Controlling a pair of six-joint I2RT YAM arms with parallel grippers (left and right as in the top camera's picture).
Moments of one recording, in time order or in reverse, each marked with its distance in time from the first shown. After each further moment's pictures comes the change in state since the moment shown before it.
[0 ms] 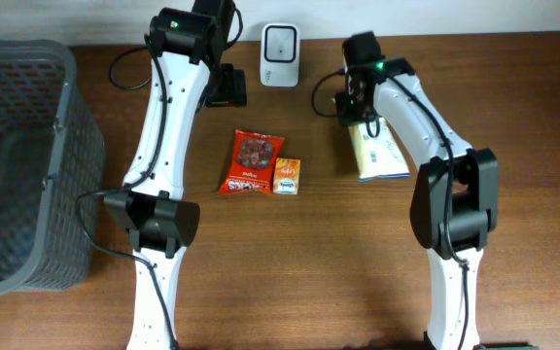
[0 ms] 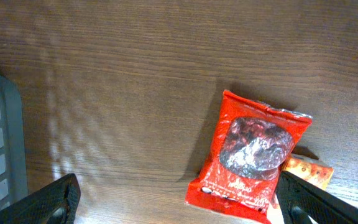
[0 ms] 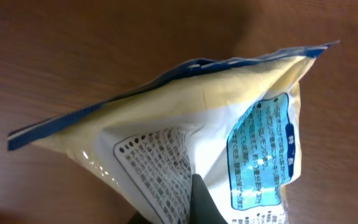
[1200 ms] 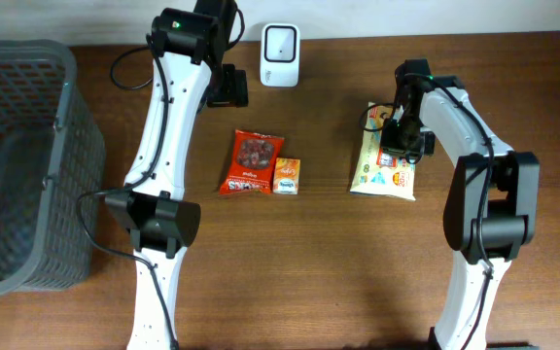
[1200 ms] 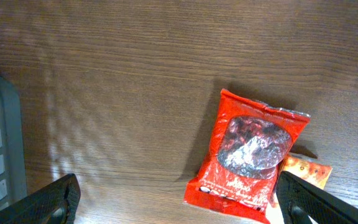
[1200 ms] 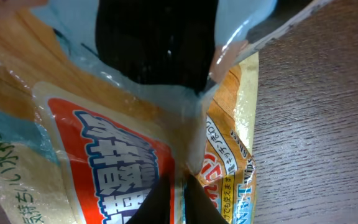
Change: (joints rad) left arm -0.005 0.000 0.000 0.002 0.000 0.000; right arm -0.186 -0.089 -0.281 -0.090 -0.019 0.202
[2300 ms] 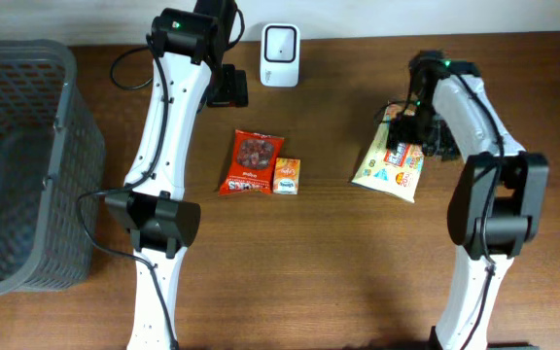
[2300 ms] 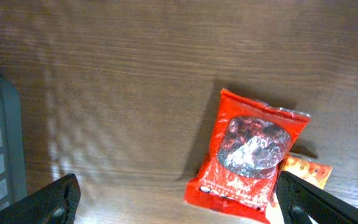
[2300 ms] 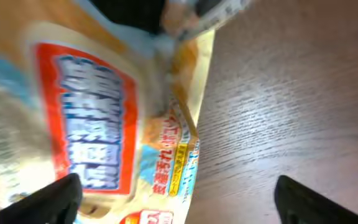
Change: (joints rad) left arm 0.000 0.000 0.000 0.000 0.000 0.000; right arm -0.040 0.025 0.165 -0.231 0.080 0.004
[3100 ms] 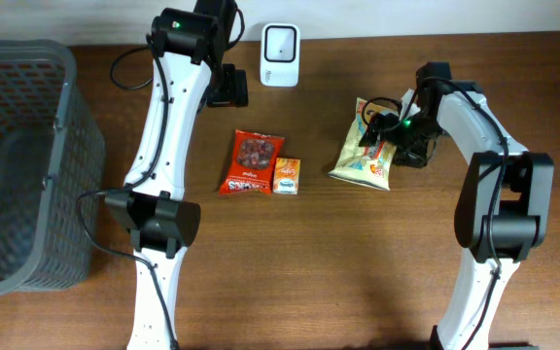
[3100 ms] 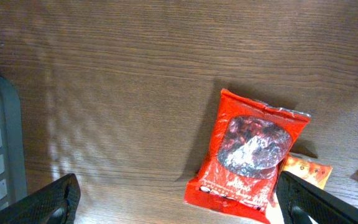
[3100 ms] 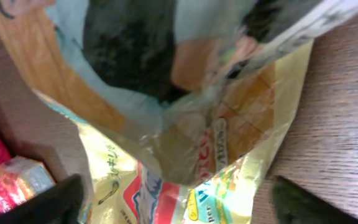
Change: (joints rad) left arm 0.000 0.000 0.000 -0.001 0.000 0.000; right arm -0.039 -0.029 -0.208 0.308 -0.526 0.004
